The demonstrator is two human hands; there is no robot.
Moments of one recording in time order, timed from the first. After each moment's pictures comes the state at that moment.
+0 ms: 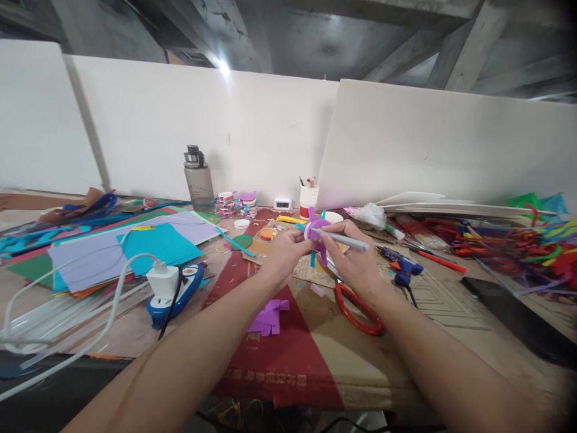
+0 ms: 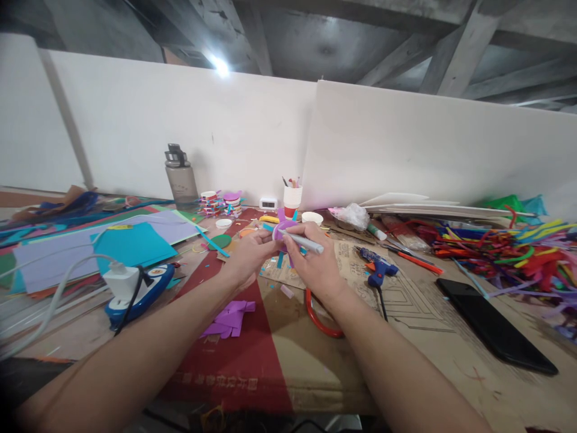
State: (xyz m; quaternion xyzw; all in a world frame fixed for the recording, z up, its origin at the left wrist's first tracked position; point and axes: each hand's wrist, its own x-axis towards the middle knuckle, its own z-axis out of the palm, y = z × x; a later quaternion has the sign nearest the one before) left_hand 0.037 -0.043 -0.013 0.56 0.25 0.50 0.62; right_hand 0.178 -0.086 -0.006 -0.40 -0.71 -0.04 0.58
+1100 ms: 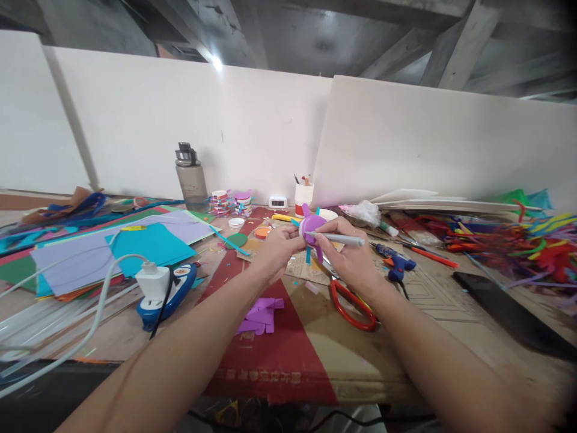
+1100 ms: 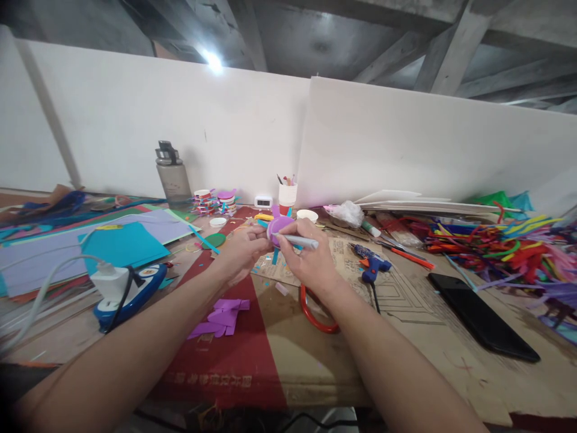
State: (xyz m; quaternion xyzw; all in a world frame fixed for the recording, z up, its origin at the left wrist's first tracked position) left_hand 0.034 -0.045 -0.002 0.55 0.23 0.49 0.64; right_hand 0.181 -0.090 0.002 -0.41 -0.73 -0.02 0.55
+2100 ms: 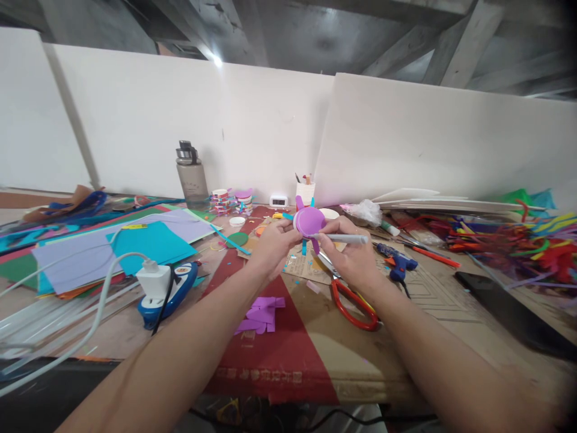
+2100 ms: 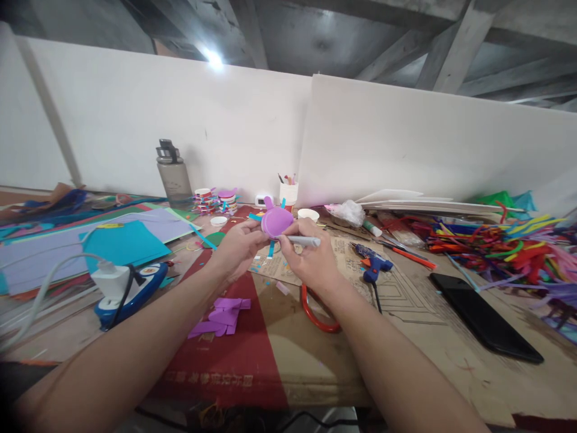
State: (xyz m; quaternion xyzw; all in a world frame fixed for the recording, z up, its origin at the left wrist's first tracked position) left_hand 0.033 -0.044 0.005 0.48 0.21 0.54 0.65; right_hand 0.181 -0.090 0.002 -0.40 -0.73 -0.04 0.55
